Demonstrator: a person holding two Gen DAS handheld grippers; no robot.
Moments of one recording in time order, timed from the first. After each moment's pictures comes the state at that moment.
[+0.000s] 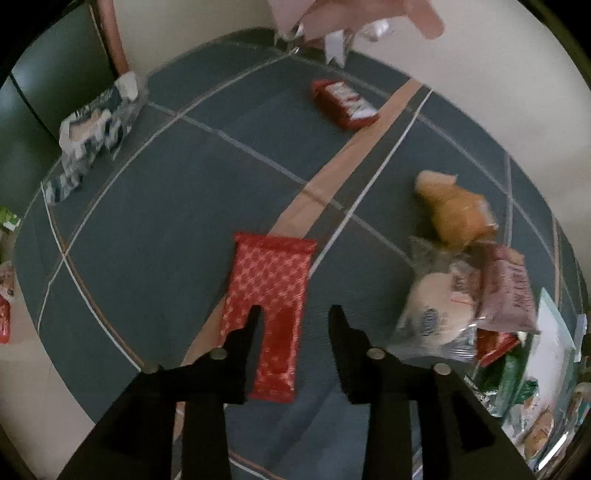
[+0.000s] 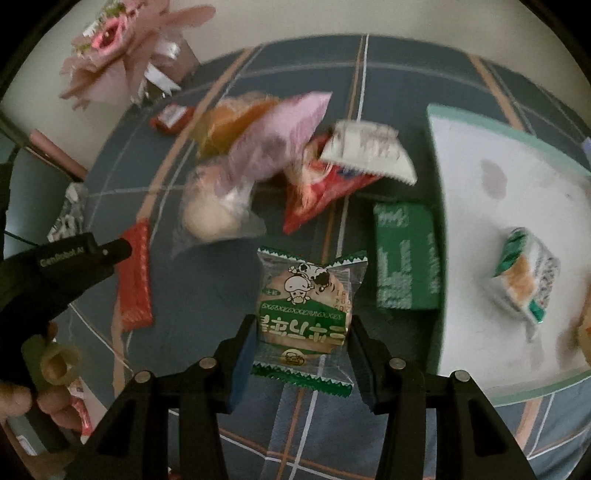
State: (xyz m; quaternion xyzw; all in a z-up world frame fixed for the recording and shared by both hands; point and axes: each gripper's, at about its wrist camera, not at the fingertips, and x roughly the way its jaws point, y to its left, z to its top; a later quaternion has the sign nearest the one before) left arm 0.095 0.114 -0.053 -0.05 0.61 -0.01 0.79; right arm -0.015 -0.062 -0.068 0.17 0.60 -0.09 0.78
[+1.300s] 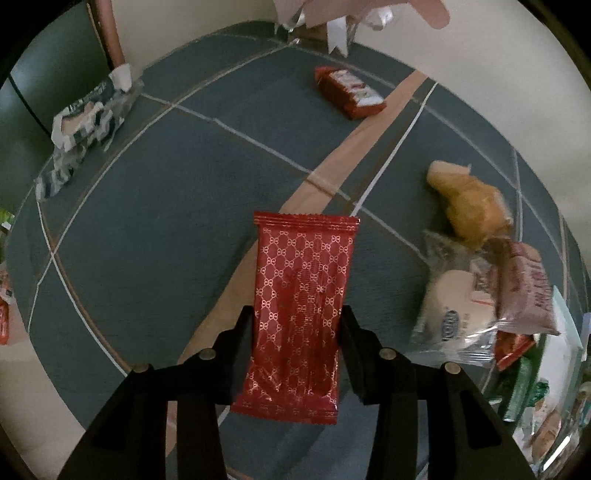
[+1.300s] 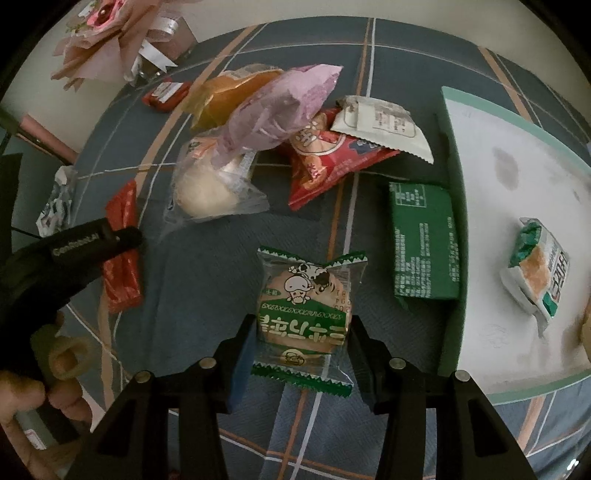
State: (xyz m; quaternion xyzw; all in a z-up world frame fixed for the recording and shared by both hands) left arm 0.089 0.116 -0.072 -0.05 0.60 -0.02 0.80; right arm -0.003 -0.054 -0.082 0.16 0.62 -0.10 0.76
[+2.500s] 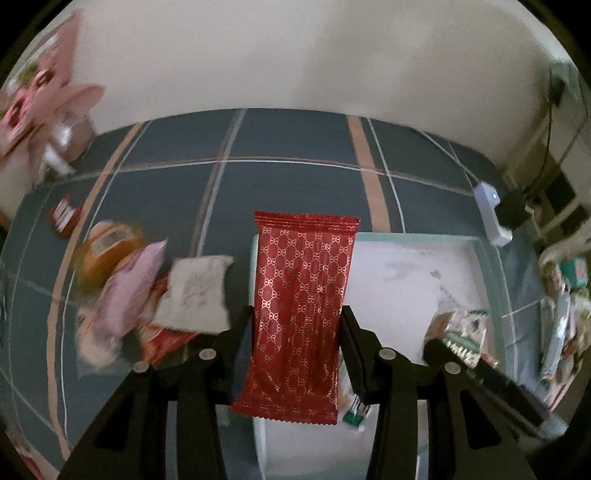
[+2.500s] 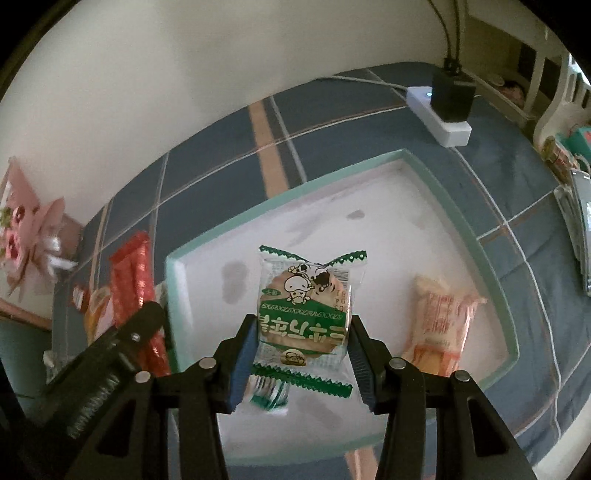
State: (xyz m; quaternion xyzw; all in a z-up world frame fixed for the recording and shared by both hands) left arm 0.012 -0.175 0.001 0.11 0.53 -0.27 0.80; right arm -0.089 -0.275 -0.008 0.30 0.48 -0.31 0.77
